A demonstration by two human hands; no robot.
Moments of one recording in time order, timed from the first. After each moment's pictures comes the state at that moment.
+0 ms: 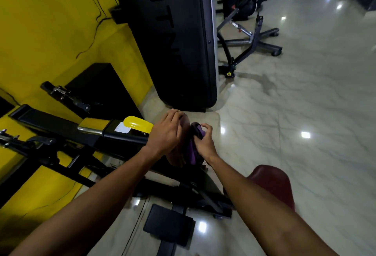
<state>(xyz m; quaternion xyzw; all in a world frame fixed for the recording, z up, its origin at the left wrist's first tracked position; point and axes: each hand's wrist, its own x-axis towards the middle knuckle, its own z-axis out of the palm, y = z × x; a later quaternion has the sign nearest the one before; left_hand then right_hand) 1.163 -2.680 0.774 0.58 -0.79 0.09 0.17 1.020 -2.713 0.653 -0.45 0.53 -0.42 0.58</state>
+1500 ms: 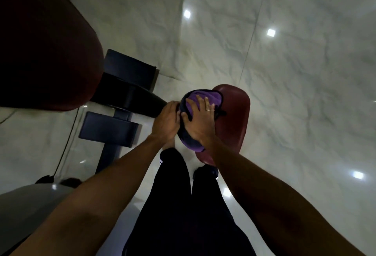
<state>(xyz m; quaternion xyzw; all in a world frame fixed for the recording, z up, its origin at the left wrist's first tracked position) 0.996 -2.652 0.407 0.68 -0.63 -0.37 0.10 0.852 -2.659 0.402 -0.69 0.66 -0.03 0.29</state>
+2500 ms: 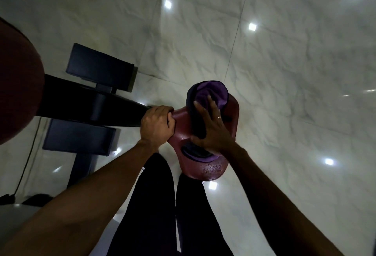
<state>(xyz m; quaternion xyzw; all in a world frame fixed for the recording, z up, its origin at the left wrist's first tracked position) 0.971 -2.680 0.354 0.66 -0.71 -0.20 0.16 0.754 -2.677 0.404 -0.72 0.57 -0.01 0.40</state>
